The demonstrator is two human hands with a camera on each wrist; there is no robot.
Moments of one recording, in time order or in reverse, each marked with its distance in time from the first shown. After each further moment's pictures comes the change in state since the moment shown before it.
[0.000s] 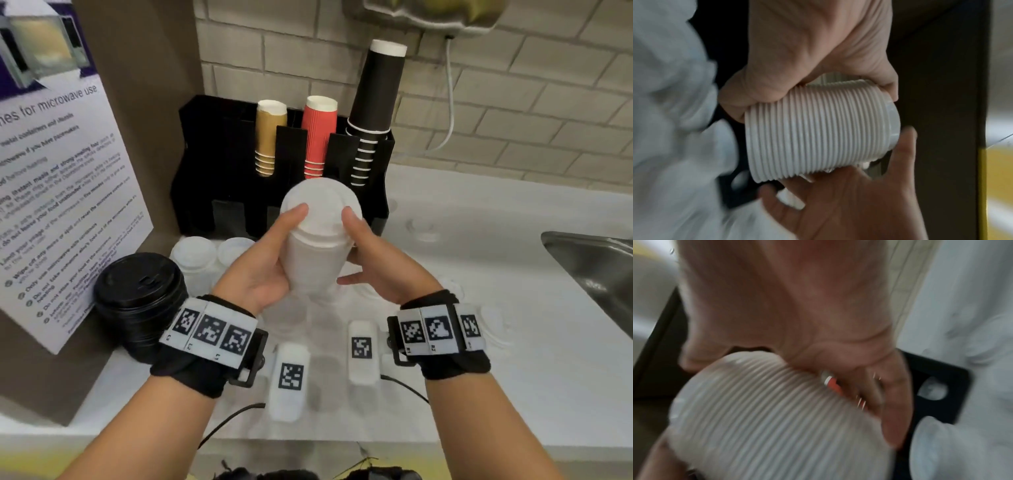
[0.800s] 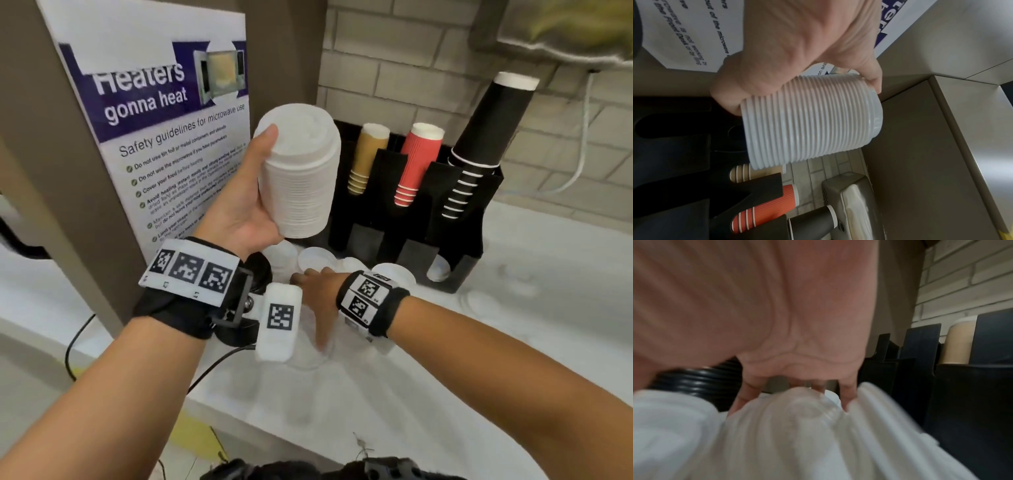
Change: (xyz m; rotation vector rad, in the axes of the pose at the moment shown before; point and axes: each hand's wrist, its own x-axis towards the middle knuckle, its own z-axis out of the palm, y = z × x) left_hand -0.045 0.103 -0.056 -0.238 0.237 0.246; right_hand 0.115 0.015 0.141 -1.836 -0.760 -0.311
